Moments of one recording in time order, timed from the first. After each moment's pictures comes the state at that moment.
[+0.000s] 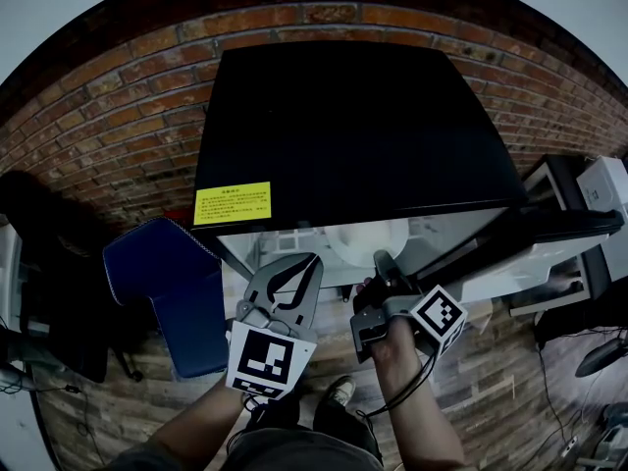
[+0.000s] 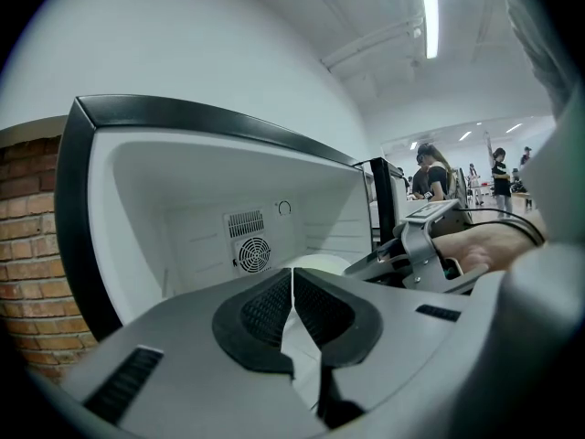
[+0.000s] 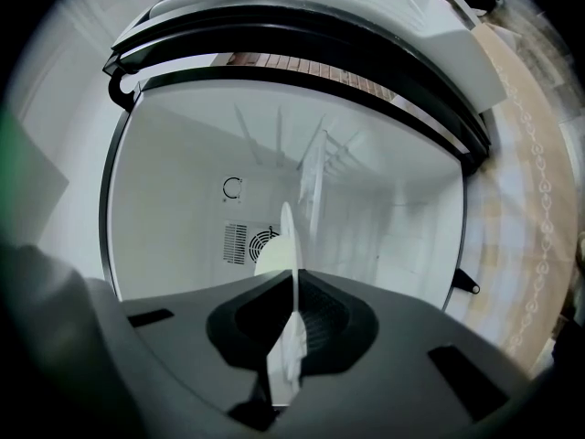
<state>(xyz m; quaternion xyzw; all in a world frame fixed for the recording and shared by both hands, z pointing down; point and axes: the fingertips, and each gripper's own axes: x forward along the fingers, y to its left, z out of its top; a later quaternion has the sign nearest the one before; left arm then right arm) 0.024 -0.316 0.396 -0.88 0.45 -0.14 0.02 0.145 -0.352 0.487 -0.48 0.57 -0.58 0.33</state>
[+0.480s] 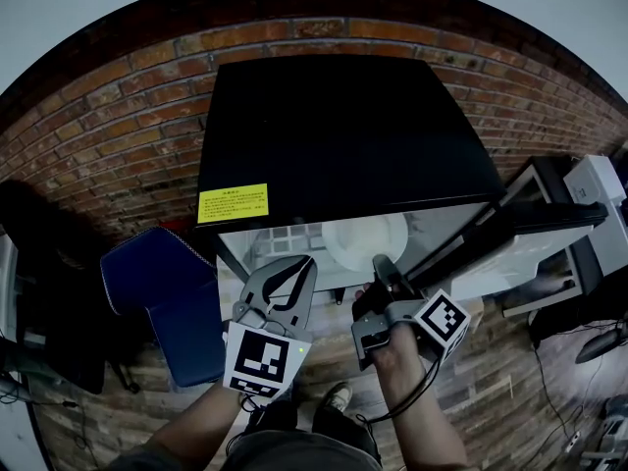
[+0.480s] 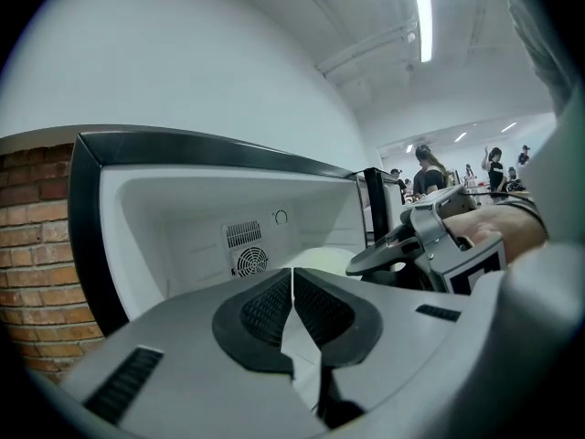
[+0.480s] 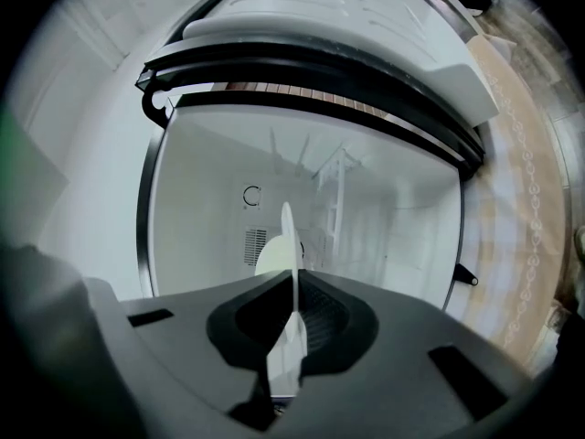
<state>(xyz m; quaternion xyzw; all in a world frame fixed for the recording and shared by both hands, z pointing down) 0.023 -0.306 0.382 -0.89 0.44 -0.13 0.04 0.151 -0.330 0.454 -0.48 0.57 -0.57 0.35</state>
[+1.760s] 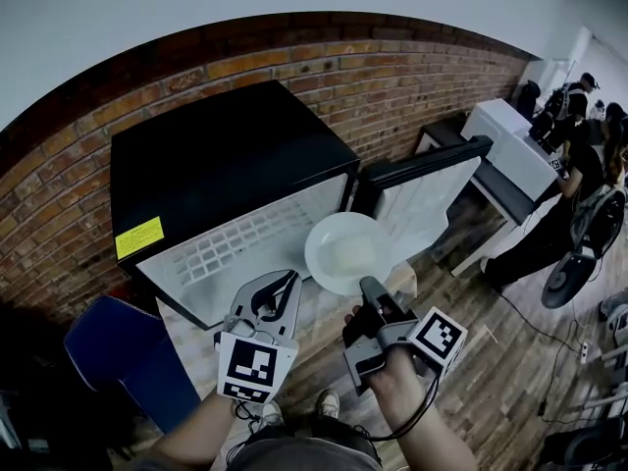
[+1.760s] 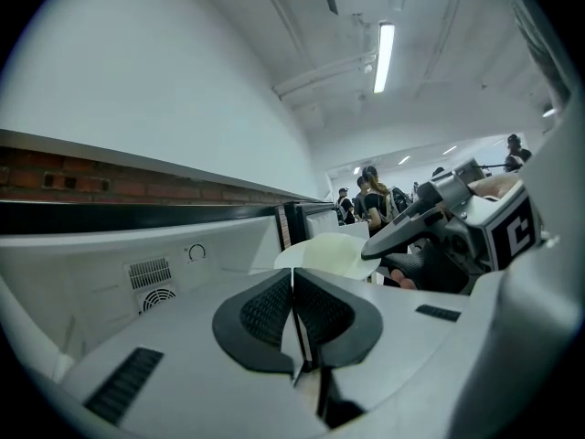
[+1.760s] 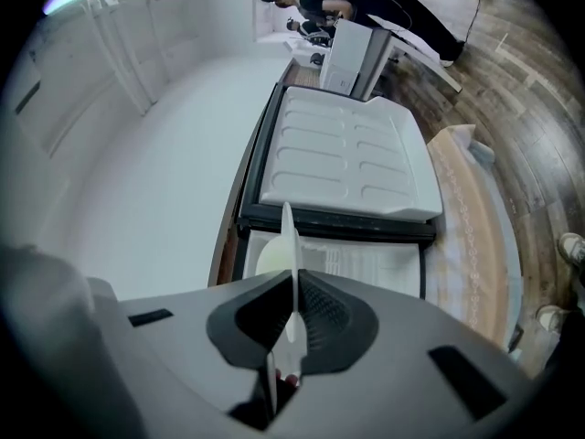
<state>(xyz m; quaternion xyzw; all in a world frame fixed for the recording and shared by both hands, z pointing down) 0.140 -0.240 0.353 -0.95 0.28 -0.09 0.08 0.259 -0.196 0.395 -0.55 0.50 -0.49 0.44</state>
